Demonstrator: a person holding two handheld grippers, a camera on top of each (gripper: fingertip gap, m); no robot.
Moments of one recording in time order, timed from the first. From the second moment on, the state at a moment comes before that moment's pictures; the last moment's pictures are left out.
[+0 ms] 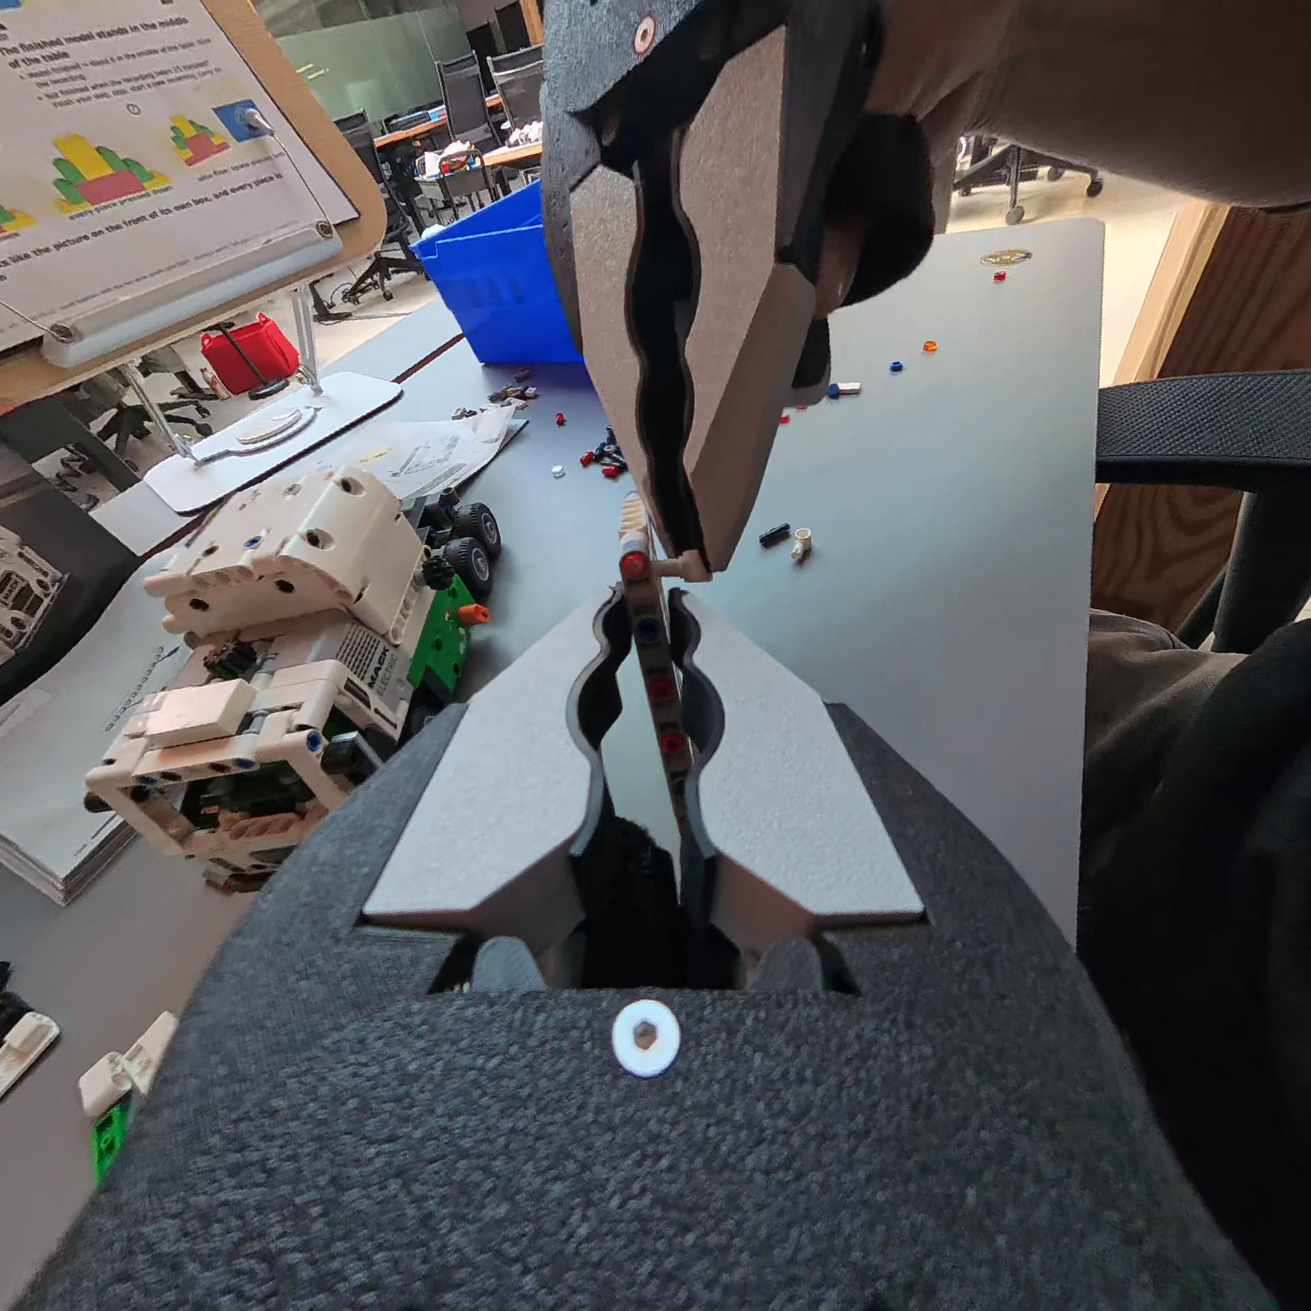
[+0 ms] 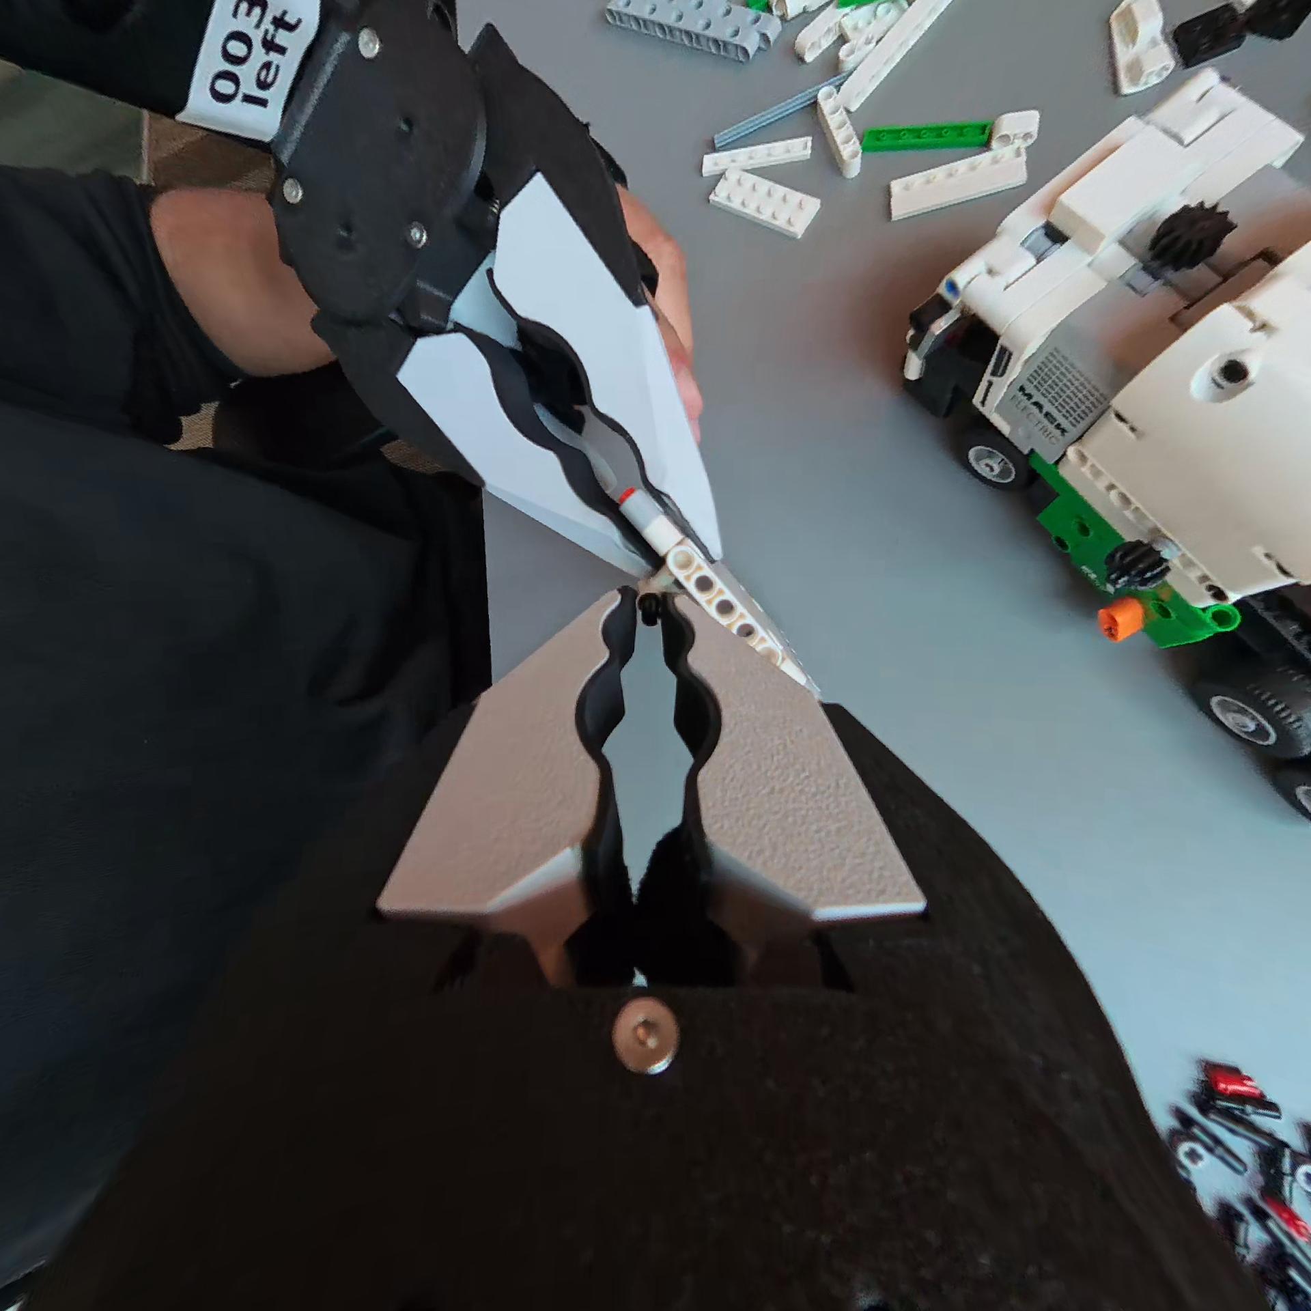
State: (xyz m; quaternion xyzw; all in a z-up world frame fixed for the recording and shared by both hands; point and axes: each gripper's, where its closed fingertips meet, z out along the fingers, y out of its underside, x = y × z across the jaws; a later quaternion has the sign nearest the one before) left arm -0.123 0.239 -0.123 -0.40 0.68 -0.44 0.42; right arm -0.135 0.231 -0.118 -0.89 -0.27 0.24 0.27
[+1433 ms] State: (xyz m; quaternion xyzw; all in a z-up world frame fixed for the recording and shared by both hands) left arm -0.118 0.248 -0.132 -0.39 0.72 -0.41 0.41; right arm -0.131 0.242 -0.128 -0.91 -0.28 0.23 0.18
